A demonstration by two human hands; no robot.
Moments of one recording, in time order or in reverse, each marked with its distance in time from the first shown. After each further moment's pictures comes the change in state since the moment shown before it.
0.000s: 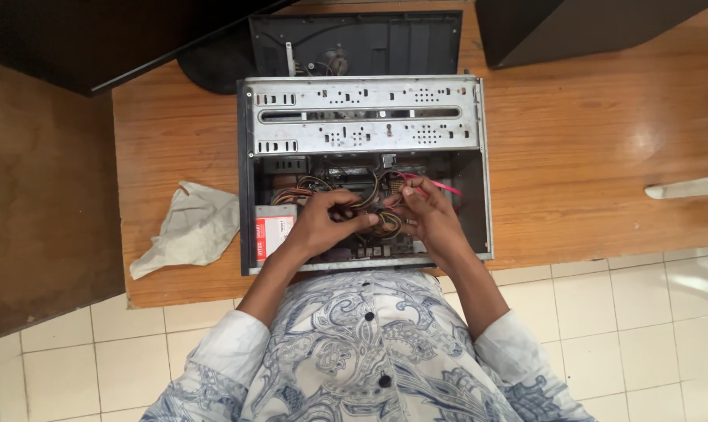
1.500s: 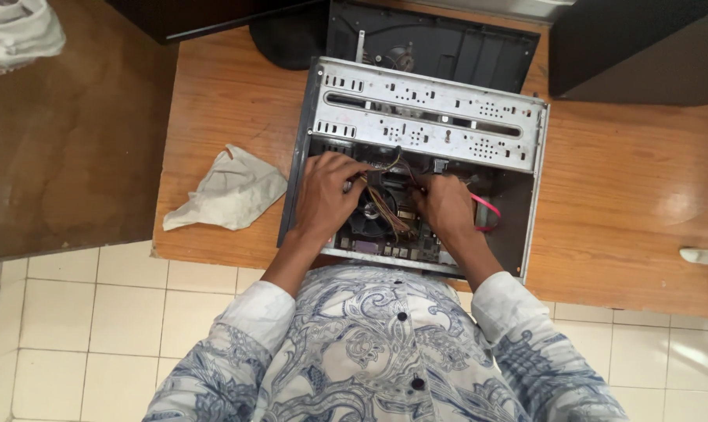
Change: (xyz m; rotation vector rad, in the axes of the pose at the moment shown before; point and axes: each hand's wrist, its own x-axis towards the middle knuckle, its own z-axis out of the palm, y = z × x) left_hand -0.020 0.016 -0.041 0.513 0.494 0.208; right_hand 0.057 -0.003 0.036 -1.555 0.067 -0.440
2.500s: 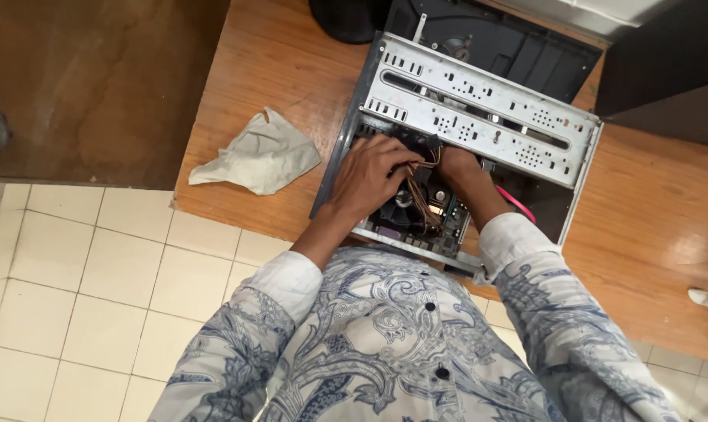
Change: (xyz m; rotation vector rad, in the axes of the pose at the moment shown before) left_hand -0.008 -0.010 0.001 -0.038 -0.006 0.075; right_hand 0.147 0.156 0.177 -0.860 0.011 -0.741
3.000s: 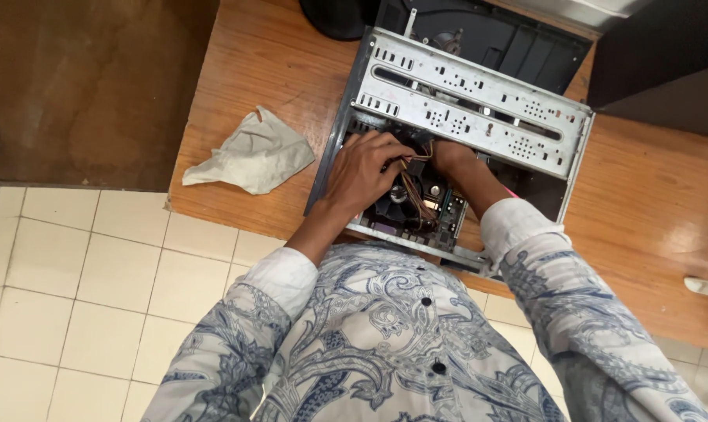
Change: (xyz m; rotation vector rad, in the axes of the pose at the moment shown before) left_hand 0.001 -0.003 0.006 0.004 -0.009 -0.022; right_hand 0.022 0.012 0.040 0.515 -0.269 0.265
